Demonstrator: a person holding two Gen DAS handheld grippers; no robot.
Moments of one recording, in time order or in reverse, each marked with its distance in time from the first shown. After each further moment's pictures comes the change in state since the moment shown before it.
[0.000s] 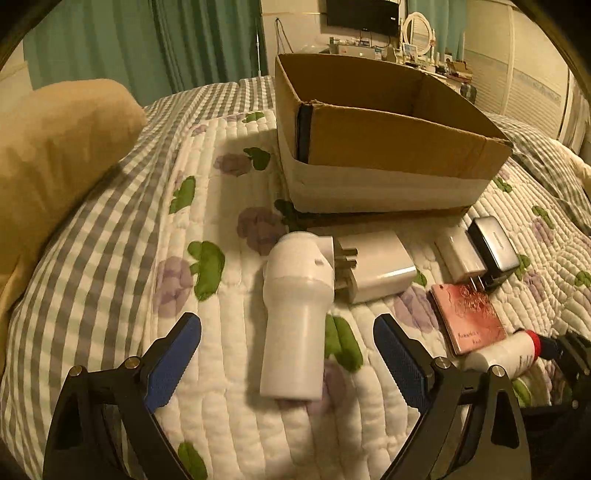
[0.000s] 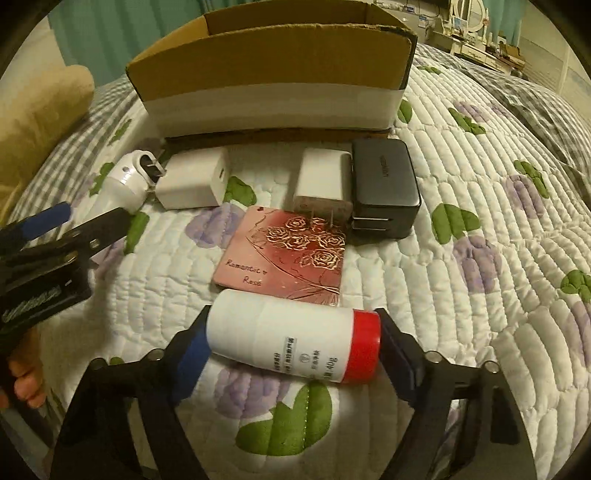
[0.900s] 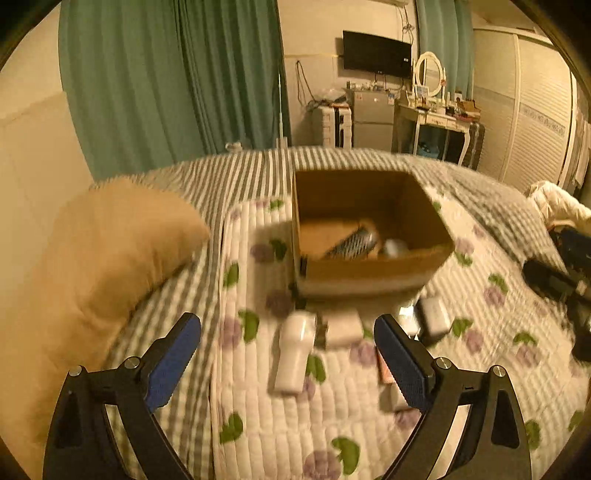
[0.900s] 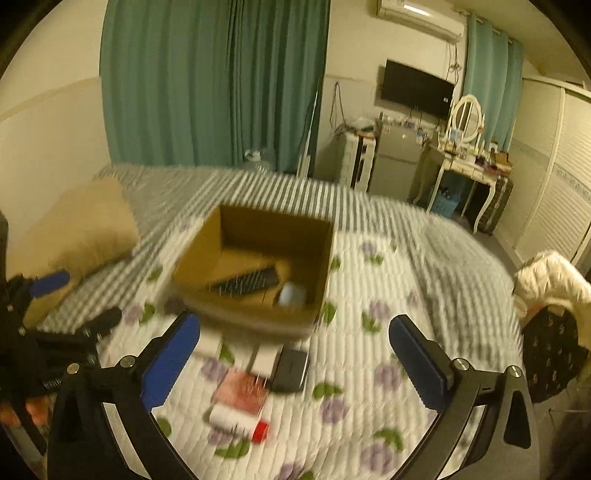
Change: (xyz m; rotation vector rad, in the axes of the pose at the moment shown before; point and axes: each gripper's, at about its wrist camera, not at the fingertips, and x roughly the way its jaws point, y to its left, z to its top) left arm -0.131 -0.008 0.036 -0.054 -0.125 0.065; right arm -0.198 -0.010 0.096 -0.173 -0.346 -0.070
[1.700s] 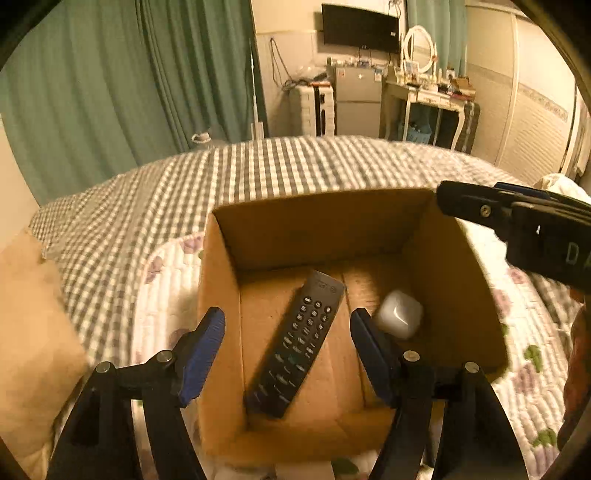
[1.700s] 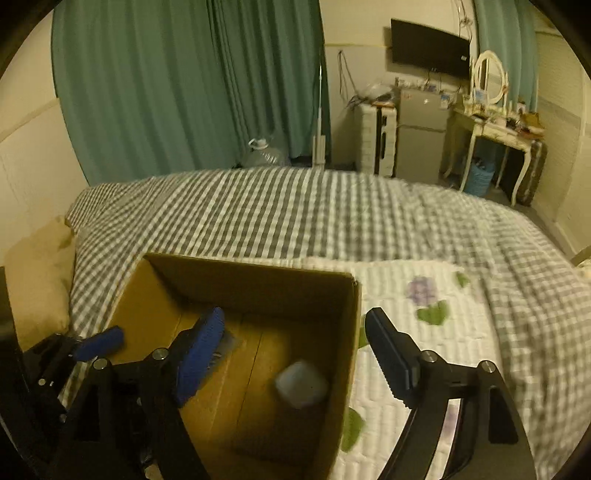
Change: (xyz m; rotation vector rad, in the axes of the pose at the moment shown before) left arm 0.152 -0.061 0.122 0.058 0.060 -0.047; right arm 0.209 -0.063 0.107 0.103 0.036 0.128
